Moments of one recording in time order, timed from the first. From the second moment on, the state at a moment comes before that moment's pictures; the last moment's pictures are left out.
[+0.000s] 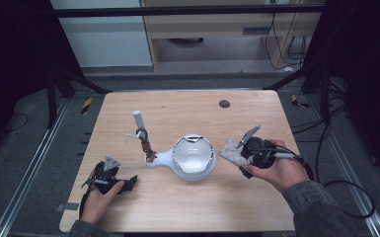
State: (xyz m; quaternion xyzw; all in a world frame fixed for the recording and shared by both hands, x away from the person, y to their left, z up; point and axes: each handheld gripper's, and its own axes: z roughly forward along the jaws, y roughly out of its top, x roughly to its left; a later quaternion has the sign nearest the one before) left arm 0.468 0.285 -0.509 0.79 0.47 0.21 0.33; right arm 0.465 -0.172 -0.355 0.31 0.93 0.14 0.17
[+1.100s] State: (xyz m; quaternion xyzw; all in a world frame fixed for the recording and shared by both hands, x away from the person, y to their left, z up) left arm 0.468 0.284 -0.509 0.79 0.47 0.21 0.33; right arm 0.458 -0.099 -0.342 0.23 0.95 0.12 0.16
